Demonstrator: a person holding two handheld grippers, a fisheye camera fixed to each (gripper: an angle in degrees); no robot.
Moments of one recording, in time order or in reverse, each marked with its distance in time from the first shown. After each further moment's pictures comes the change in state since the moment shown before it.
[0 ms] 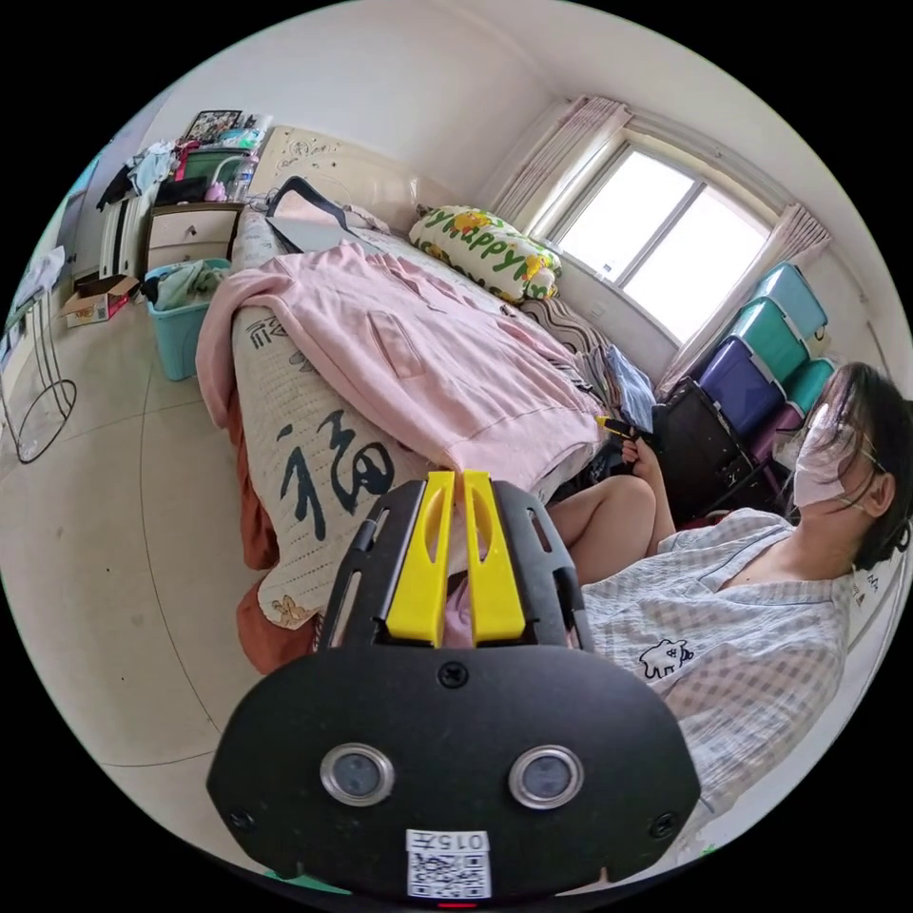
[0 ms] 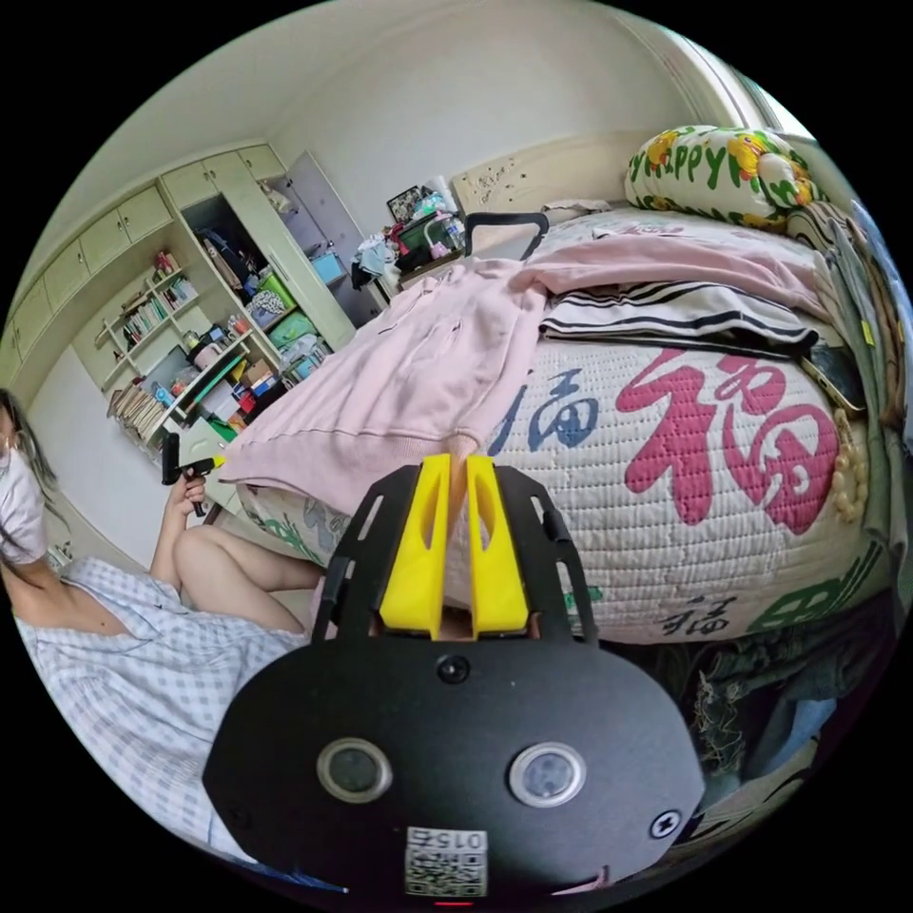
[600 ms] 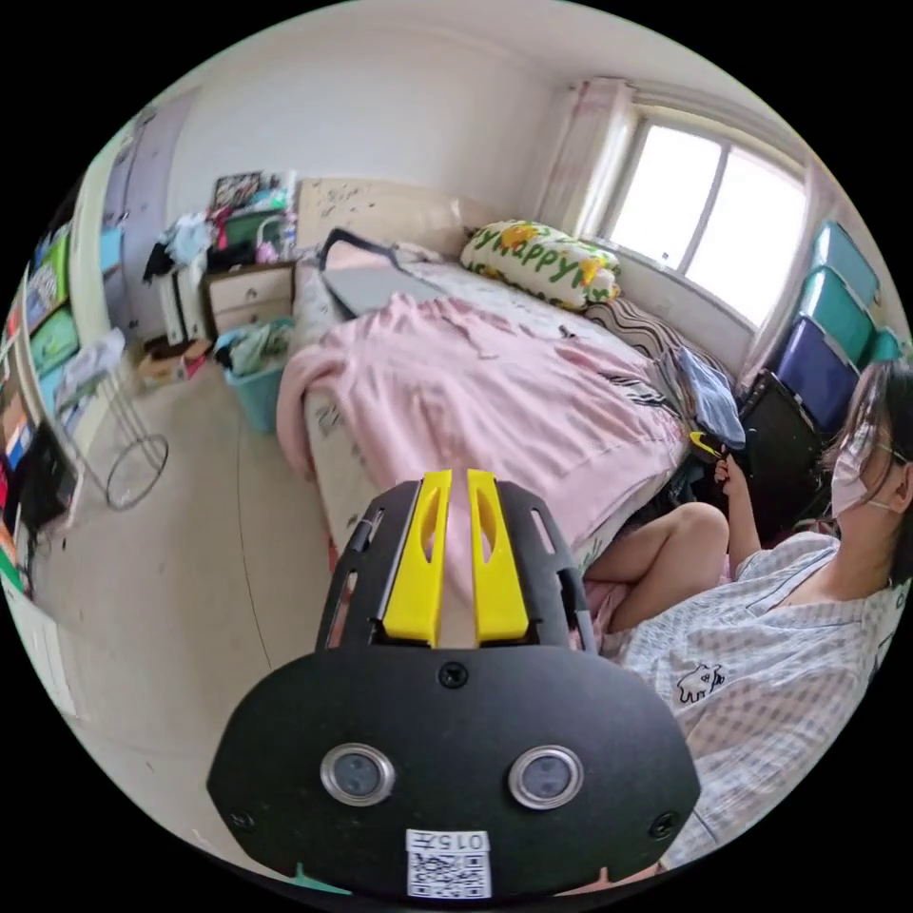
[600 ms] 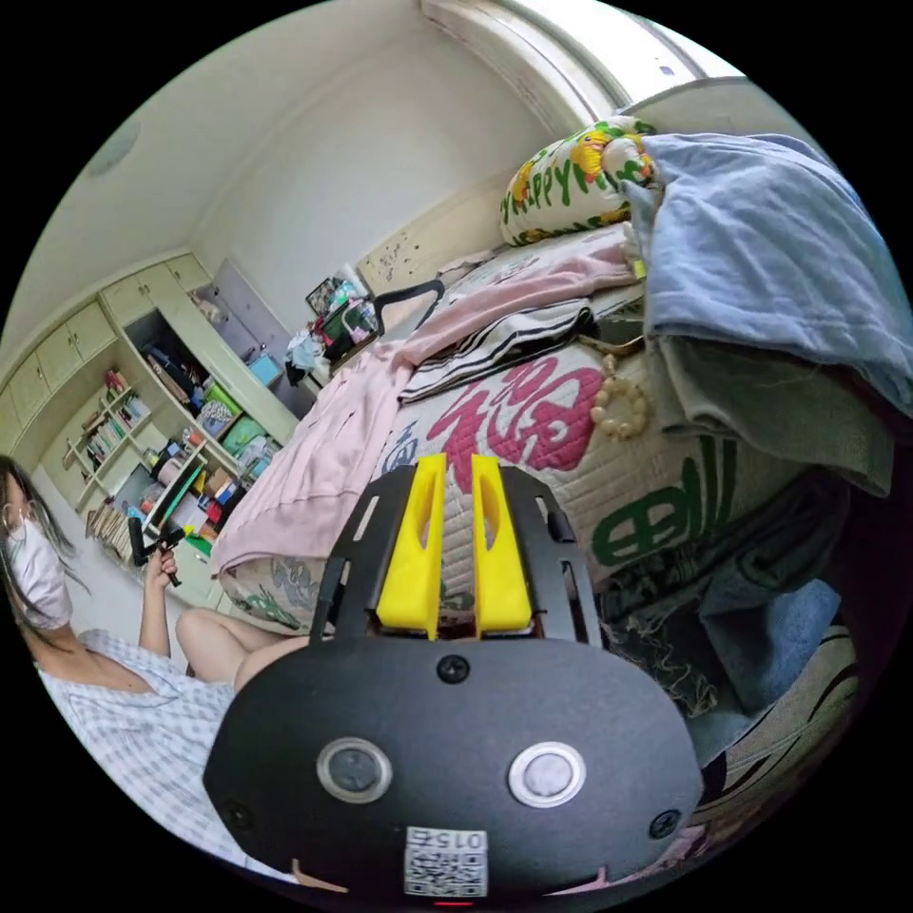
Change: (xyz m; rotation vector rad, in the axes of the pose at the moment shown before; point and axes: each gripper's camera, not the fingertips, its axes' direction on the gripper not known) left arm 0.073 -0.072 0.037 0.006 -0.309 0.145; right arm 0.136 -0.003 -0.121 0.267 0.101 0.275
